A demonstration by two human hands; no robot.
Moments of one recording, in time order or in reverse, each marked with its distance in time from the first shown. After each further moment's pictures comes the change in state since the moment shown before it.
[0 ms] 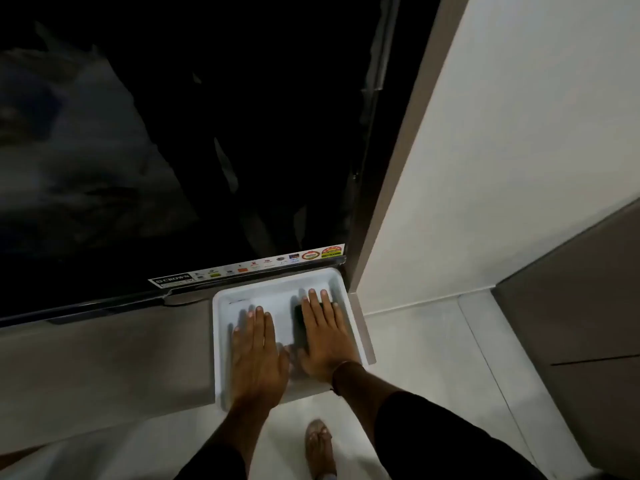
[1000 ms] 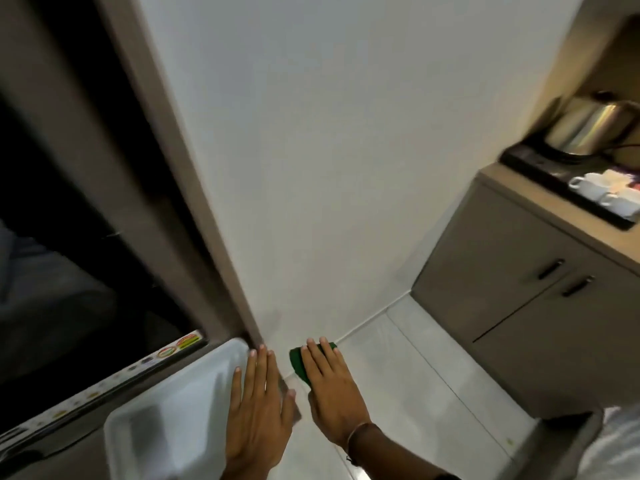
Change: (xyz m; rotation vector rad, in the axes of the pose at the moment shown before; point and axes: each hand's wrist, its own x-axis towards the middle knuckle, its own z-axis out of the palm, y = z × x) left_hand 0.014 0.162 -0.057 0.058 0.019 0.452; right_hand -0.107 0.104 -0.094 -0.024 0.374 0.175
